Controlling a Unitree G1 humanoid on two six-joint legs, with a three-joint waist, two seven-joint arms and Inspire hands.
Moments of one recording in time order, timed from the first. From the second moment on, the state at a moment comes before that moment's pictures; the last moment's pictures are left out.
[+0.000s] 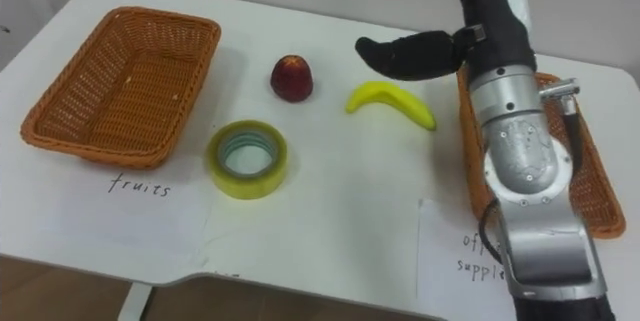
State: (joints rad) left arm 0.20 0.20 0.08 1.05 0.05 0.05 0.17; right arm -0.20 -0.36 0.02 -0.24 -0.08 0.09 0.00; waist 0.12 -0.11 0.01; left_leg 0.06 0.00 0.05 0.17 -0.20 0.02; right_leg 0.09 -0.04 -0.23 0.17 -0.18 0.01
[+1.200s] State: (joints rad) left arm 0.19 0.19 0.03 1.05 0.05 0.08 0.20; right arm -0.23 -0.28 0.26 -0.12 -0.04 0.11 0.07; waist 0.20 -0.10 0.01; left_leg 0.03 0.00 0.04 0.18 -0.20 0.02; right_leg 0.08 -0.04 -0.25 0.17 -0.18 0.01
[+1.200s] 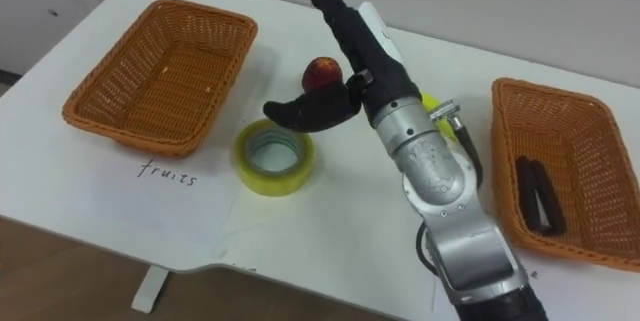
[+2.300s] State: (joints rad) left arm 0.19 0.16 0.03 1.00 0.05 0.07 0.20; right arm -0.23 -0.22 0.26 -0.05 -0.26 0.11 0.09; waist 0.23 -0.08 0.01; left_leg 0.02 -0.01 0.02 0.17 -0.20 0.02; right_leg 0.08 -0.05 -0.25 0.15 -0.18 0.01
